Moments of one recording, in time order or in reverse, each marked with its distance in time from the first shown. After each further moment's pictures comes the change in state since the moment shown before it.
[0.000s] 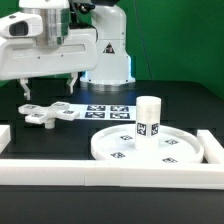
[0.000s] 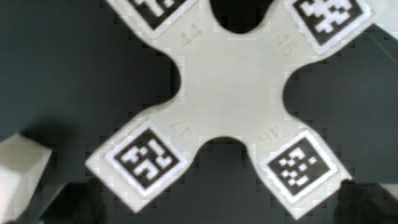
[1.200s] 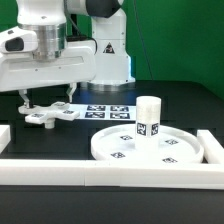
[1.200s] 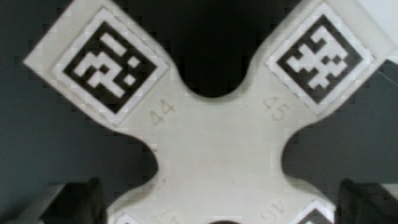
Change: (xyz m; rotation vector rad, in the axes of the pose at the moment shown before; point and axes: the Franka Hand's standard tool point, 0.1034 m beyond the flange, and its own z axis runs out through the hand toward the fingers) arm -0.016 -0.004 0.024 0.023 -0.026 0.081
